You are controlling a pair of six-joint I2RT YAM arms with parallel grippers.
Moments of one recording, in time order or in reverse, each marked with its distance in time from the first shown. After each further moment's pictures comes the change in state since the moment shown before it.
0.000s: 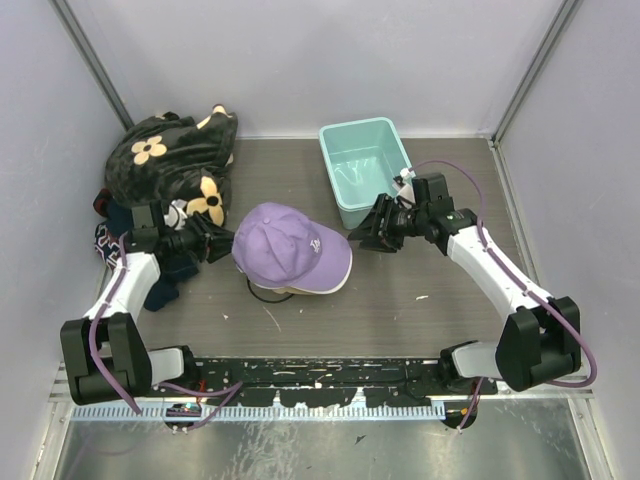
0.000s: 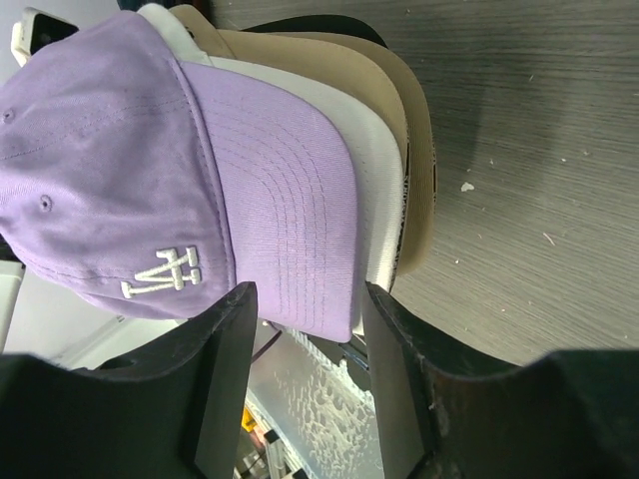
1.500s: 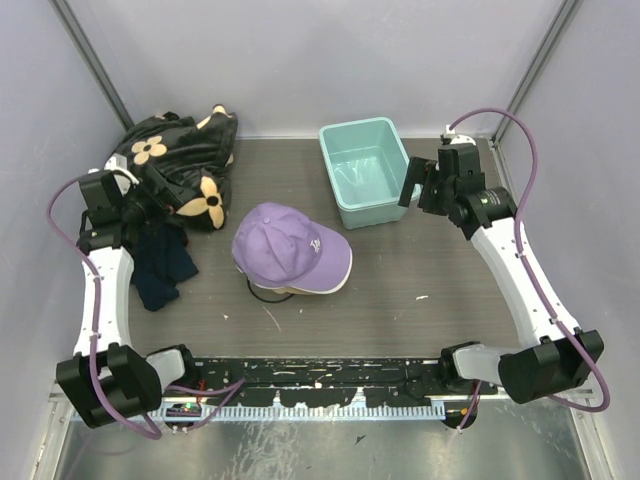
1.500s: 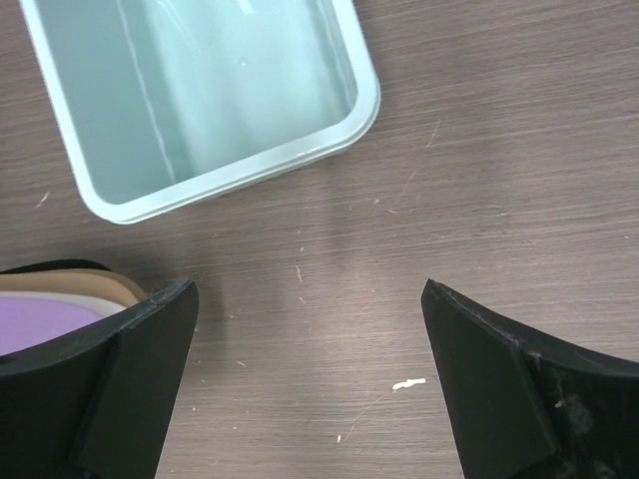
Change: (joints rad) left arm 0.145 -0.092 0.327 -0.152 -0.431 0.386; right arm -0.044 -0.058 0.339 -0.313 0.826 -0.388
